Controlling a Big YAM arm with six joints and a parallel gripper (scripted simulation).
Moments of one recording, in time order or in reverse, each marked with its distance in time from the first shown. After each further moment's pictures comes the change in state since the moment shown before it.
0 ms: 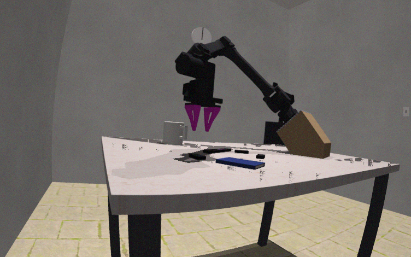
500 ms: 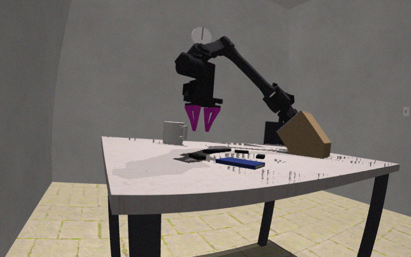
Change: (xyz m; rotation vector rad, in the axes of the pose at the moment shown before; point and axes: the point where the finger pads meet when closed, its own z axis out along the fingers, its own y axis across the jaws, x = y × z) arm -0.001 -0.001 0.001 0.005 -0.001 -0.002
